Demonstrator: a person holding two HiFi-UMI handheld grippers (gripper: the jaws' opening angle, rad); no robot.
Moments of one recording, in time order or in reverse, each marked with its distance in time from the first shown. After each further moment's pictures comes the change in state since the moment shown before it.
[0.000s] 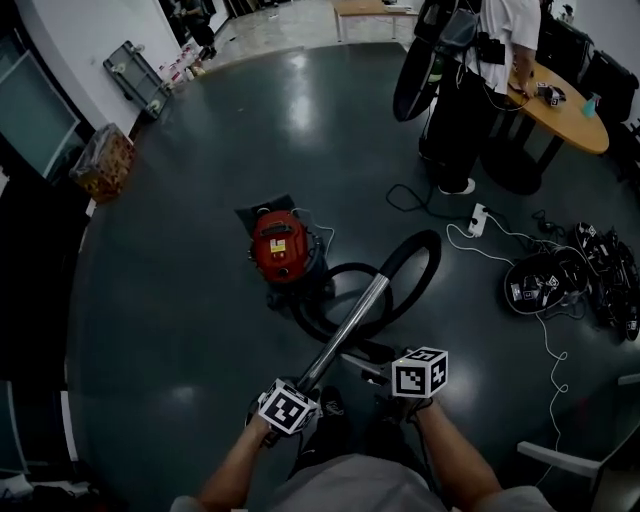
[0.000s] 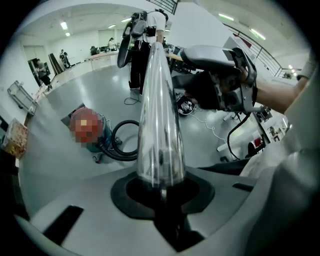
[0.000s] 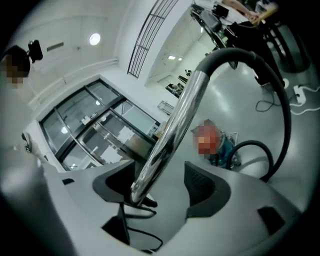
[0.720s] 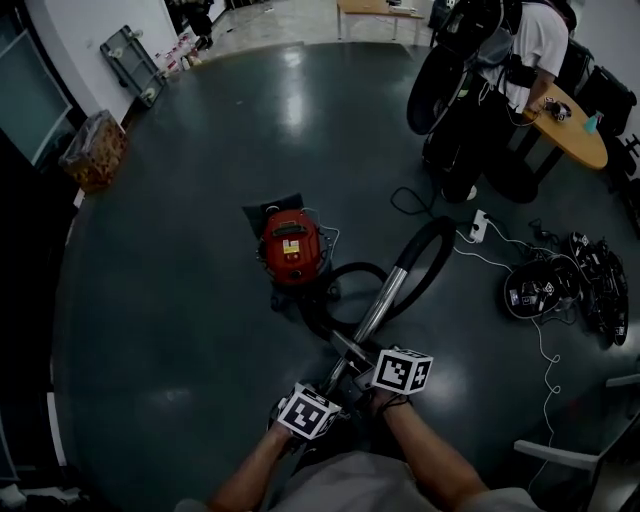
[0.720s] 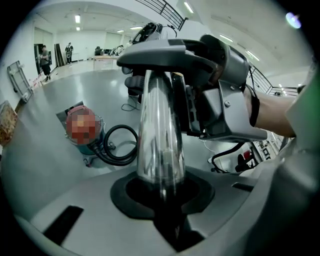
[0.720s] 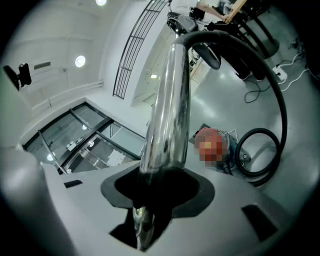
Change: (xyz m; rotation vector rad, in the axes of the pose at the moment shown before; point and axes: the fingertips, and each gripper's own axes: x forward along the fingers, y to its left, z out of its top) left arm -0.023 0.039 0.000 -0.068 -0.123 -0.133; right arm 0.128 0.022 0.030 0.206 -0.234 -0.082
